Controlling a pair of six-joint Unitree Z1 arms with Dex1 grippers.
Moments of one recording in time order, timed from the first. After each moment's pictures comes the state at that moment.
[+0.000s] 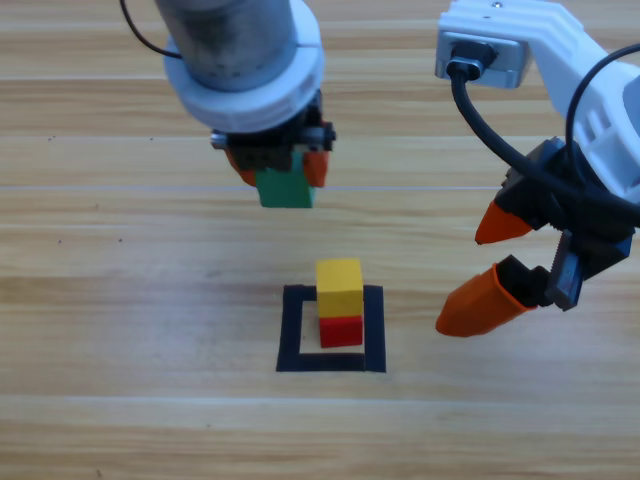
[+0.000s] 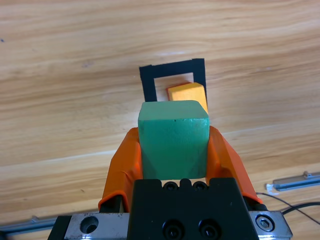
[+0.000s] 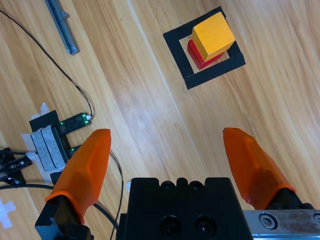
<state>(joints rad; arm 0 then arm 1) -1.00 1.99 -1.94 1.12 0.20 -0.85 0.94 1.65 -1.30 0.71 0.22 -0.14</state>
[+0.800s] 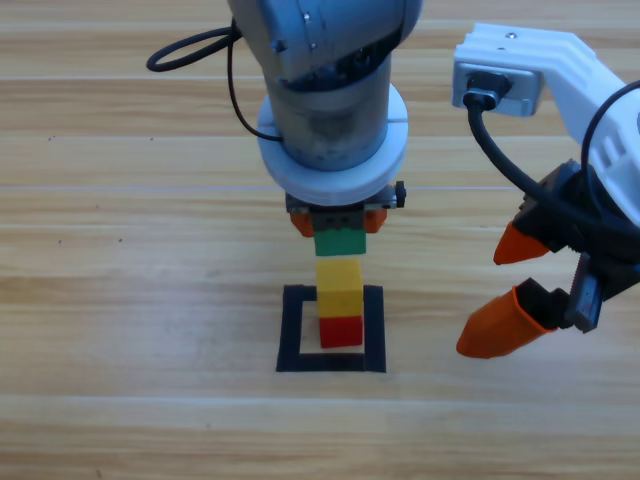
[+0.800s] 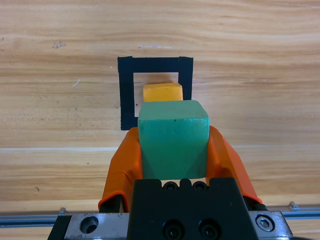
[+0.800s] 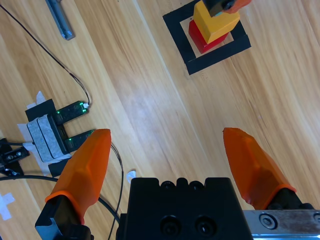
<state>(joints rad) -1.11 2.13 -2.01 1.13 0.28 -1.10 0.93 1.64 -1.25 0.71 0.22 -0.14</state>
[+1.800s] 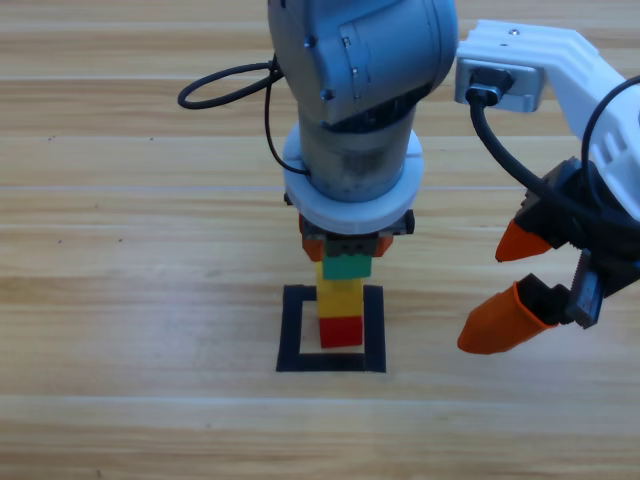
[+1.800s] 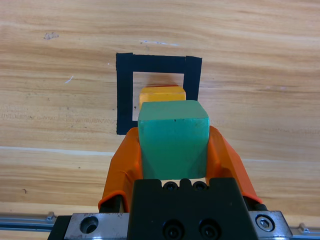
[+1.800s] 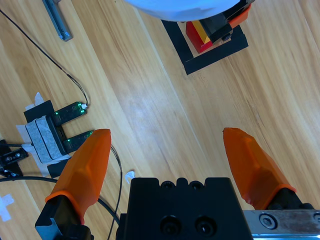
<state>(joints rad) -1.11 2.22 -2.04 1.15 0.29 -1.15 0.92 1.64 -1.25 0.71 0.22 -0.14</state>
